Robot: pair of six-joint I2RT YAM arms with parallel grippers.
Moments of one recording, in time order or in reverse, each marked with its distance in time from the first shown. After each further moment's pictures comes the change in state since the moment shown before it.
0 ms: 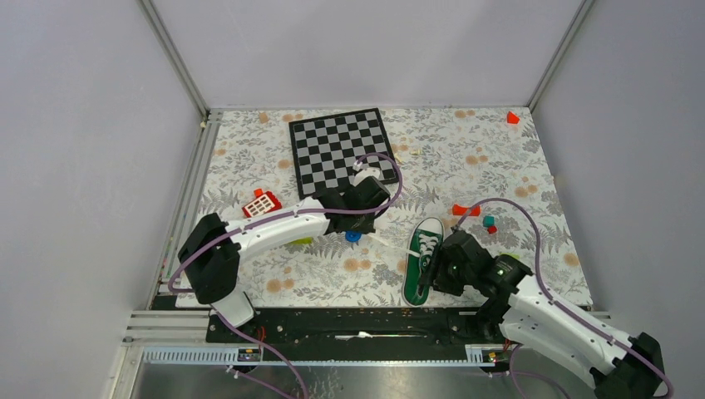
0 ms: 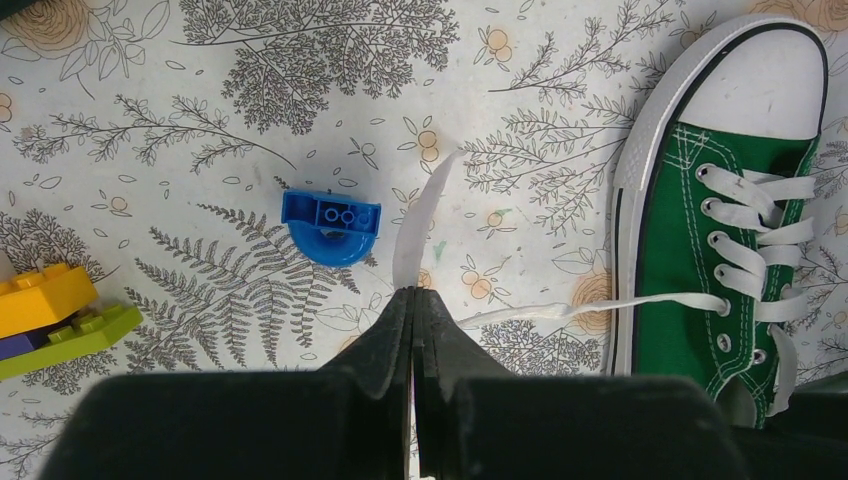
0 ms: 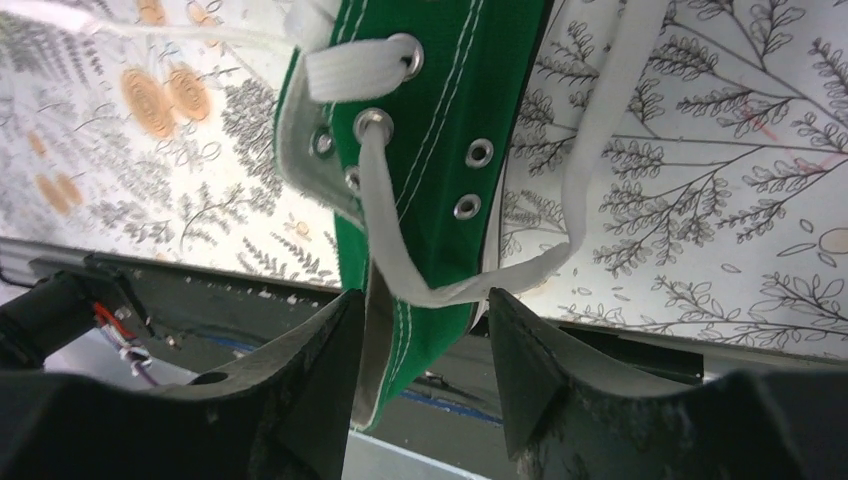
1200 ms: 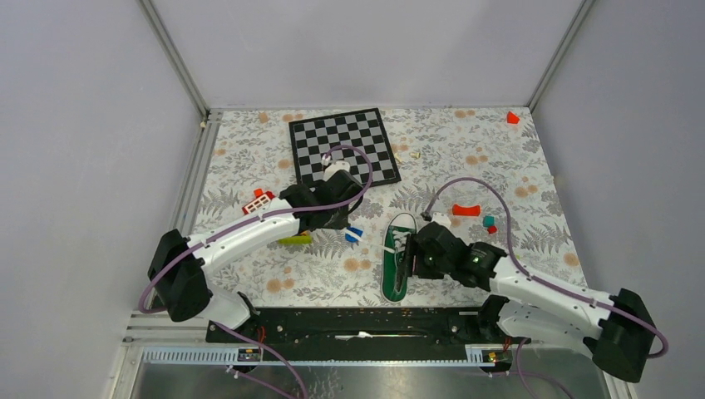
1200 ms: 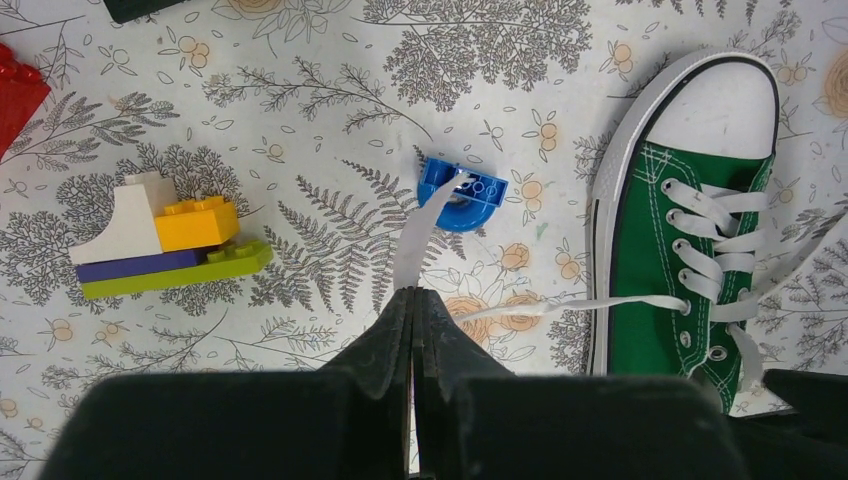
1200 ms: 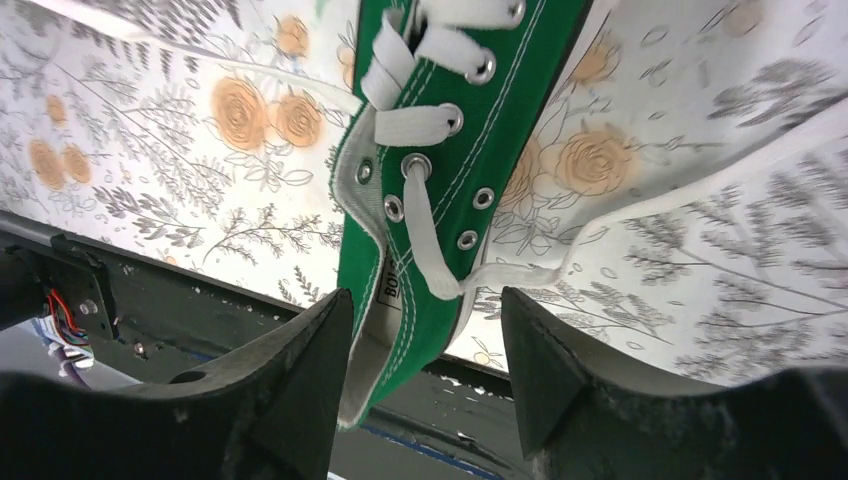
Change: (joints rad) left arm 0.090 -0.187 -0.070 -0.137 -0.054 -0.018; right arm 0.180 0.303 0.103 0.248 0.132 -0.099
